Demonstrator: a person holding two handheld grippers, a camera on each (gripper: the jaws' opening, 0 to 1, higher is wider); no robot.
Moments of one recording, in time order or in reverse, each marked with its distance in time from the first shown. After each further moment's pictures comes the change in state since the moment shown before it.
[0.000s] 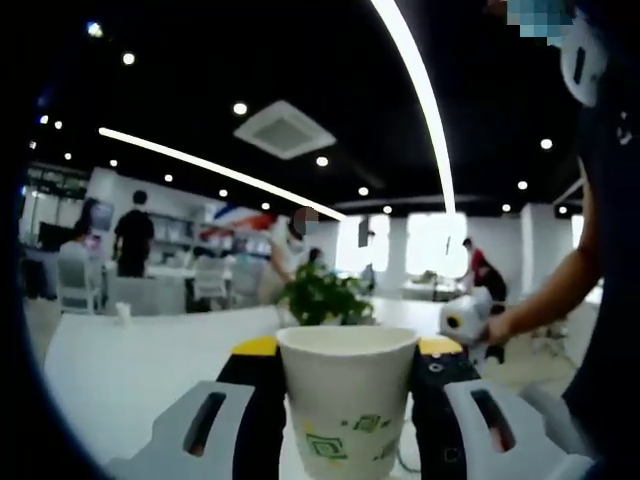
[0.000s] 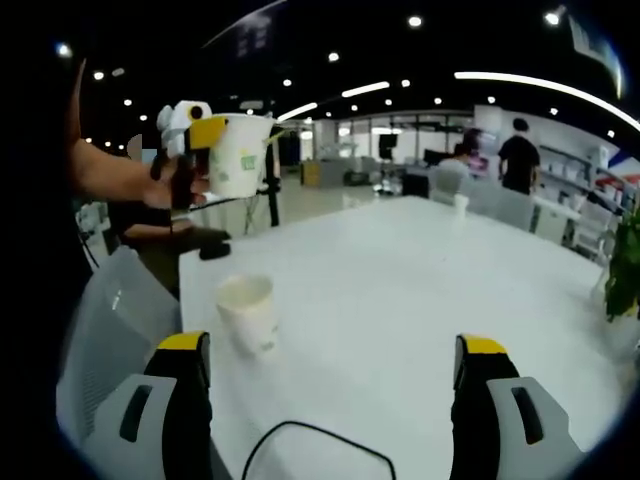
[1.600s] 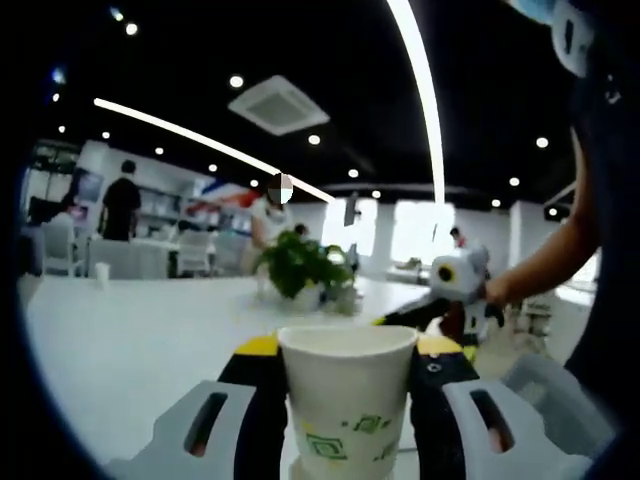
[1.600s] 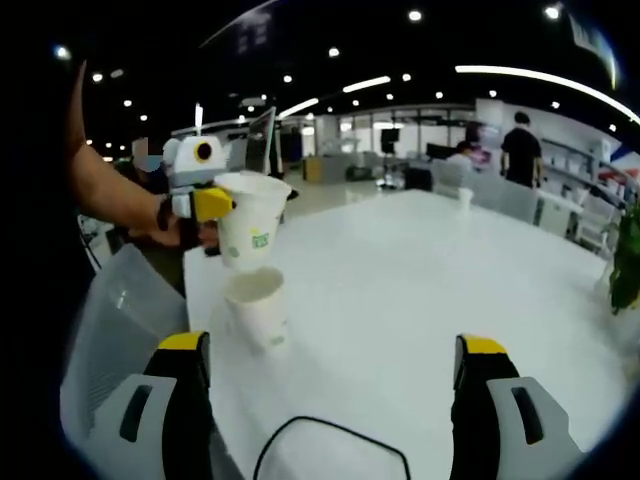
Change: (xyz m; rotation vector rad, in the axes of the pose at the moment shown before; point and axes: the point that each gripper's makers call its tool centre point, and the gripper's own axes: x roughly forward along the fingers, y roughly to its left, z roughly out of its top) left arm 0.009 -0.020 -0.083 -0.078 0.072 -0.053; right arm -0.002 0.016 -0.009 0.016 0.021 0.017
